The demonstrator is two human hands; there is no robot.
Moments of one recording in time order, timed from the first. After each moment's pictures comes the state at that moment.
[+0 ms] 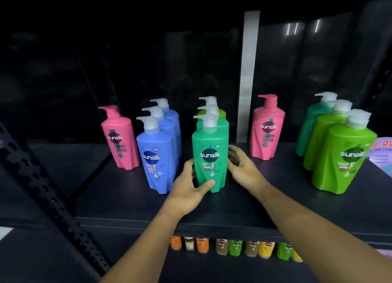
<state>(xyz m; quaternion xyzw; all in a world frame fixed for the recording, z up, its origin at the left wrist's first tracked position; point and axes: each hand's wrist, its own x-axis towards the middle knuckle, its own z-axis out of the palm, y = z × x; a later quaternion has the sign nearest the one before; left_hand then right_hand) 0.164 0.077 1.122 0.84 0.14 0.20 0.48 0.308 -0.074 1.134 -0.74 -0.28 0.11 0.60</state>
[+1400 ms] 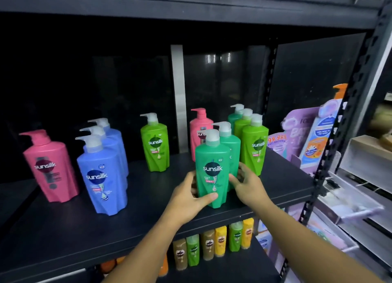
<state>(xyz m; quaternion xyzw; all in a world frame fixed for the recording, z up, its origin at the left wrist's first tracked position) 0.173 -0.030 1.140 0.86 -0.04 0.10 0.50 0.251 -0.237 1.130 -0.82 -0.12 -0.09 0.55</state>
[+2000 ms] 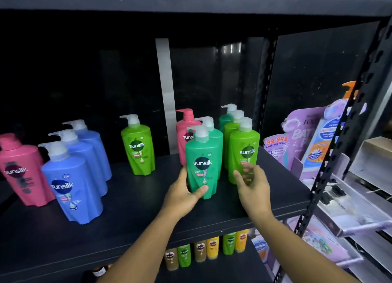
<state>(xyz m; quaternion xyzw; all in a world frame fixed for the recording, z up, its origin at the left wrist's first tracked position) 0.236 -0.073 1.137 0.86 0.06 0.10 0.49 0.284 -0.282 1.129 -0.78 -0.06 -0.24 0.58</state>
